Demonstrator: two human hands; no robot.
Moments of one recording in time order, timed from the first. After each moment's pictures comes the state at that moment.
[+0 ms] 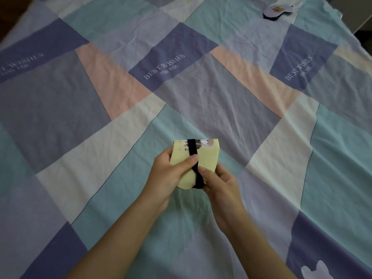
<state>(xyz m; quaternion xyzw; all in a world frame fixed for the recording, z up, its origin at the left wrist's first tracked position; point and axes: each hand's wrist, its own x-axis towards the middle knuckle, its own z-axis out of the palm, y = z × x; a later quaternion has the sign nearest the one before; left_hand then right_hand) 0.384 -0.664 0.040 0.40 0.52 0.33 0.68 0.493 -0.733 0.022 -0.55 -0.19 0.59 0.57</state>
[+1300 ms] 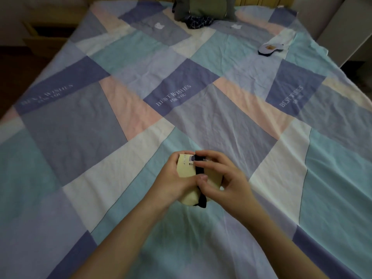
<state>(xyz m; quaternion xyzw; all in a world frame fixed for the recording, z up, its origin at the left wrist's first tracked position) 0.360 -0.669 0.095 0.50 0.50 0.28 0.65 0.504 -0.721 0.091 -0.54 -0.58 0.37 0.49</state>
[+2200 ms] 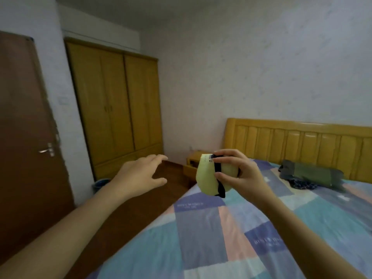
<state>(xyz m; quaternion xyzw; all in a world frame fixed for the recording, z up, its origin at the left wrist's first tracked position) 0.083 -0.824 0.584 0.69 0.71 0.11 -0.13 0.339 -0.735 0.552 -0.23 -0.82 0.20 0.49</state>
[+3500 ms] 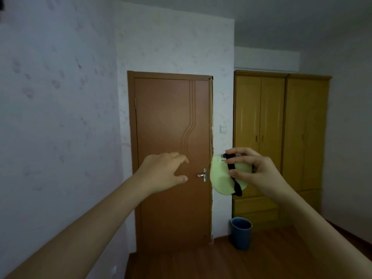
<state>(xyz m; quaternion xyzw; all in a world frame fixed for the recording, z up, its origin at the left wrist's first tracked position) -0.552 -0.964 0.688 0.46 0.85 0.03 -0.27 -0.423 -0.731 0.660 0.10 -0.83 0.39 0.37</state>
